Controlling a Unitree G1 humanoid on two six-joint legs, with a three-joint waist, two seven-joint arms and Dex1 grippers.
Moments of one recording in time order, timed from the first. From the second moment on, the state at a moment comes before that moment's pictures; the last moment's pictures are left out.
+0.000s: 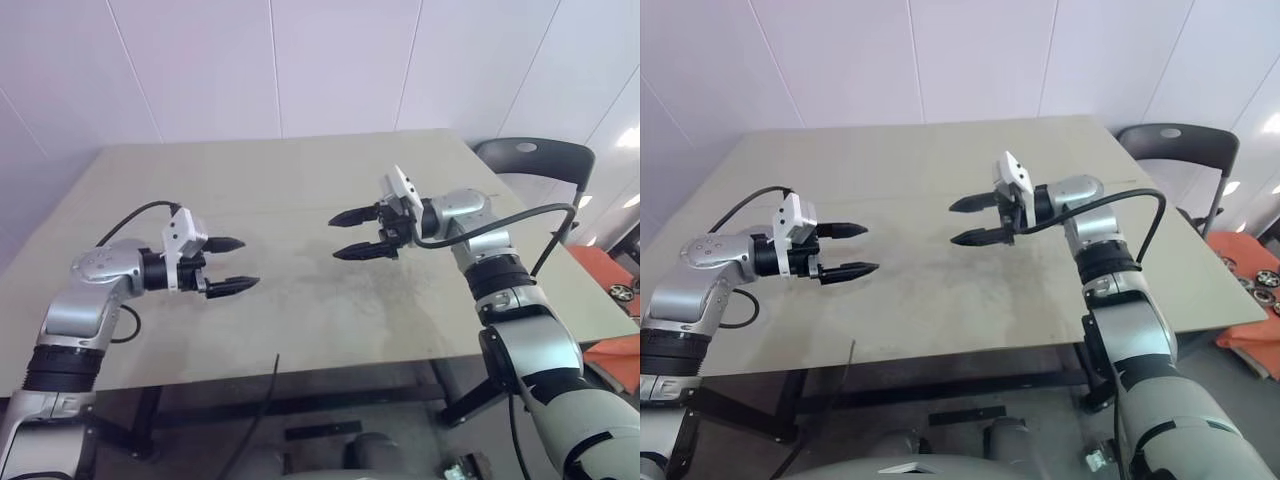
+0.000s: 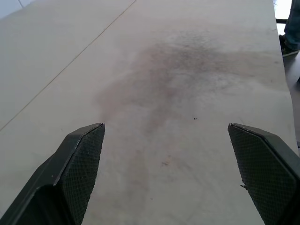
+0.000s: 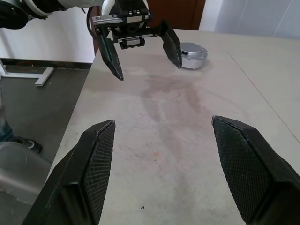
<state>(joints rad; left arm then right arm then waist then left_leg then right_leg) -0.38 0.74 0.03 0.08 -0.39 0.35 -1.19 -0.97 -0.38 0.12 0.76 0.22 0.08 1.57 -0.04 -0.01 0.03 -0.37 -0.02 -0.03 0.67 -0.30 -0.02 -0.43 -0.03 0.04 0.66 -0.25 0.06</state>
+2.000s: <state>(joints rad) -0.47 0.20 0.26 0.35 -0.32 0.18 -0.22 -1.00 -0.05 -0.30 1.22 0.25 -0.02 0.30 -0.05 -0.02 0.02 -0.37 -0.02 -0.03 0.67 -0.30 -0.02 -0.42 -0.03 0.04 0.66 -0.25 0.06</state>
